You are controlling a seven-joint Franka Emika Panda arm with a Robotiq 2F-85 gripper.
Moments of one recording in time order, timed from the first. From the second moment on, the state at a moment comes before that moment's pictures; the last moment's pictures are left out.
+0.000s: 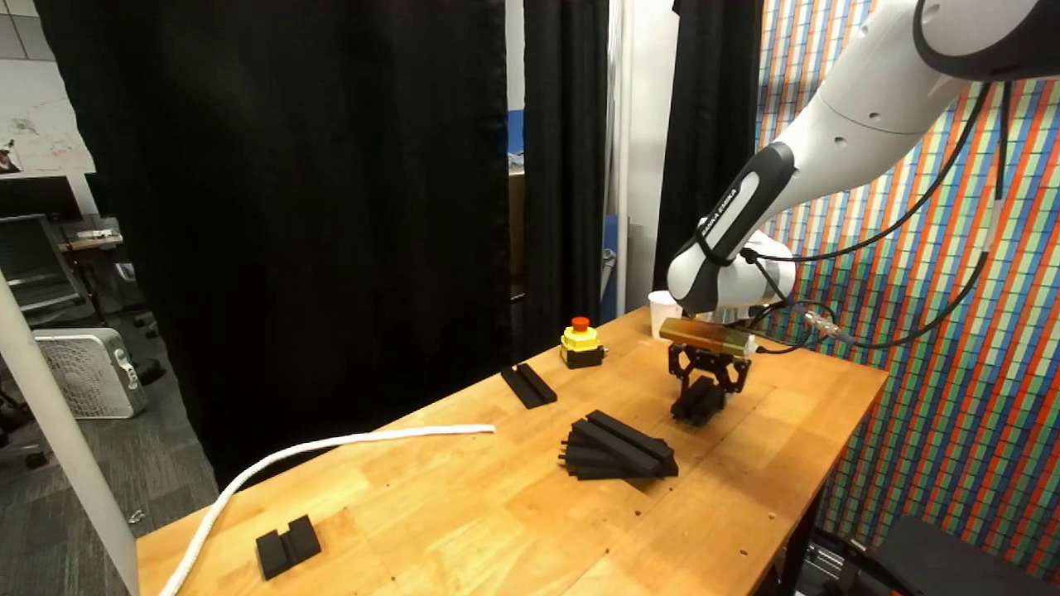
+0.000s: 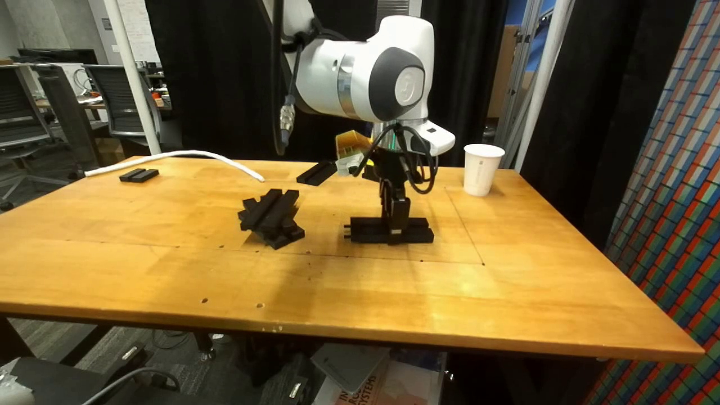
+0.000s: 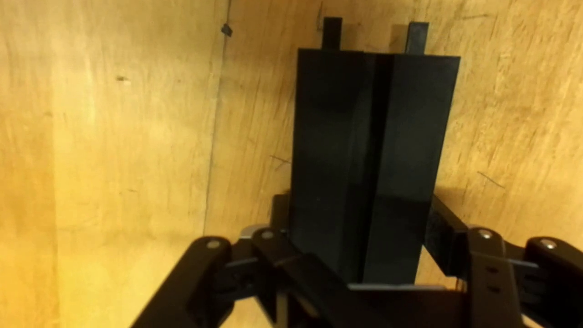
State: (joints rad) arm -0.13 0.32 -0.17 -2.25 0.10 2.57 0.84
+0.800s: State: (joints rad) arm -0.14 0.37 -0.23 -2.21 0.10 2.60 0.81
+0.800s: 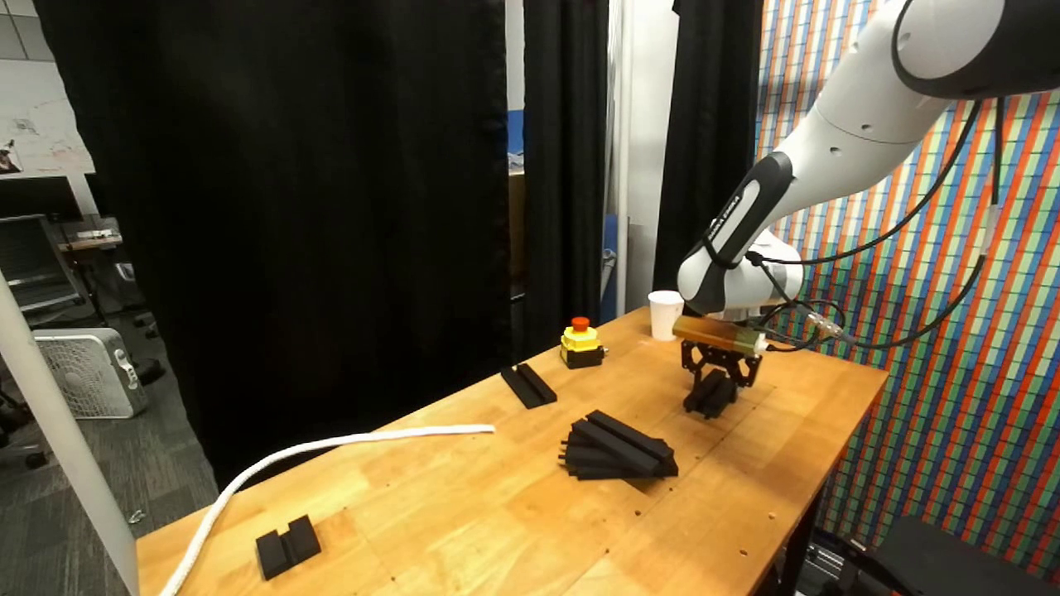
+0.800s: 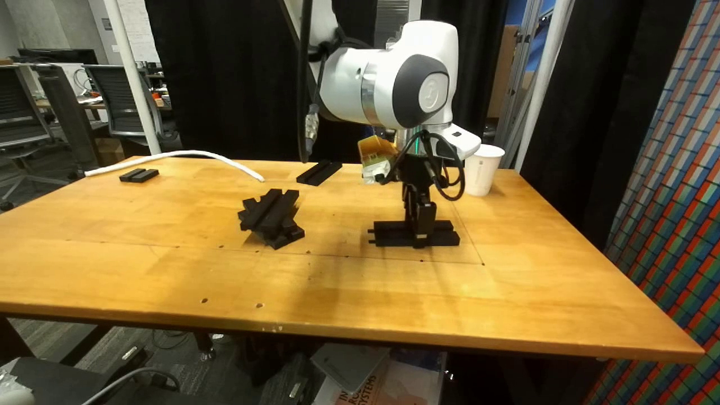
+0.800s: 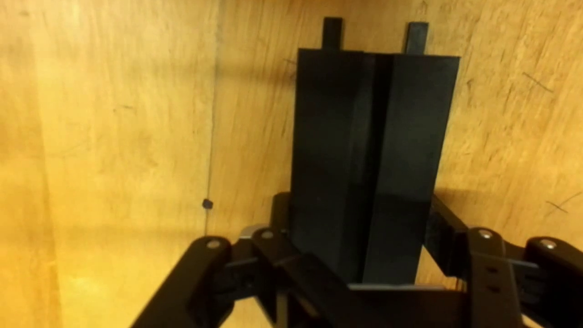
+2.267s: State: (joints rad) arm -0.08 0.31 -0.17 -2.24 0.23 2.57 0.79
